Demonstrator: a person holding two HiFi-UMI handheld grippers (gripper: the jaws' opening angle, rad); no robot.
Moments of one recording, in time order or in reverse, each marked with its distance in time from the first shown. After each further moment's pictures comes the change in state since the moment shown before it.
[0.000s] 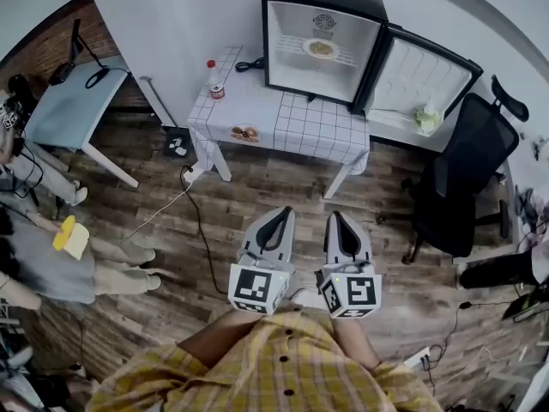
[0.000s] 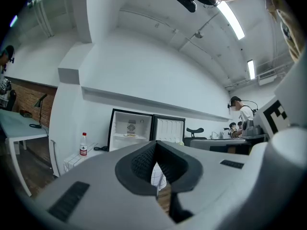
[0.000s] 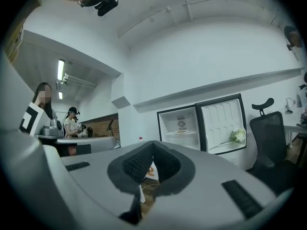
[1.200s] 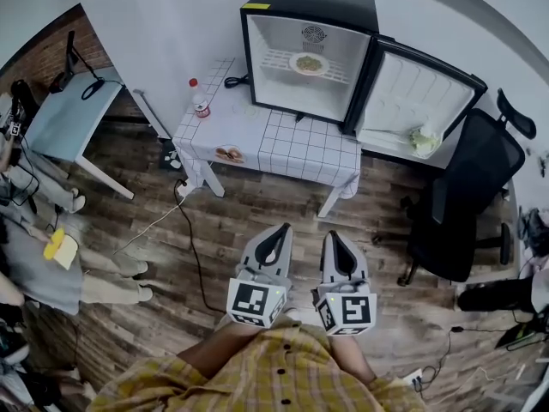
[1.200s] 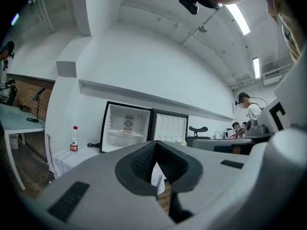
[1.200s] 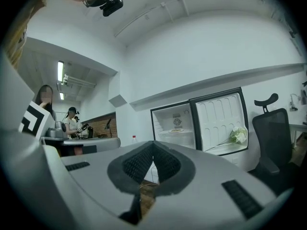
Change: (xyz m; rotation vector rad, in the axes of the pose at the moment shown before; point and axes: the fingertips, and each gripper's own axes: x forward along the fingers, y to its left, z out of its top) left arm 0.096 -0.026 -0.028 -0.031 0.026 0.027; right arm 0.038 -0.088 -0.010 0.010 0.017 0.029
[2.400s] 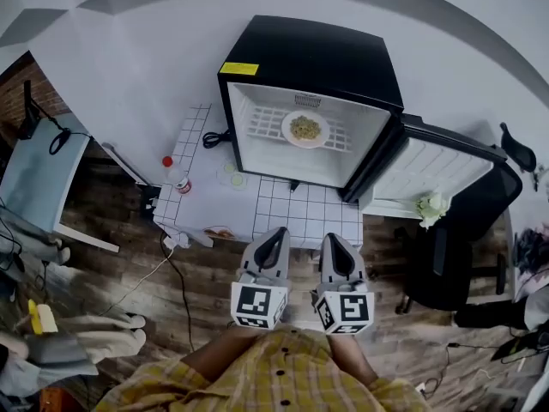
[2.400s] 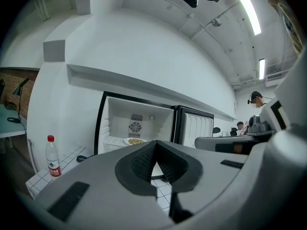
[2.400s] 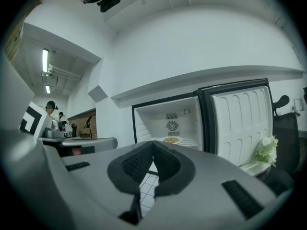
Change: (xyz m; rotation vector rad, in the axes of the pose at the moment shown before) left arm 0.231 0.165 0.039 -0.009 0.030 -0.044; right arm 0.269 -0.063 0.041 -0.021 0.028 -0.114
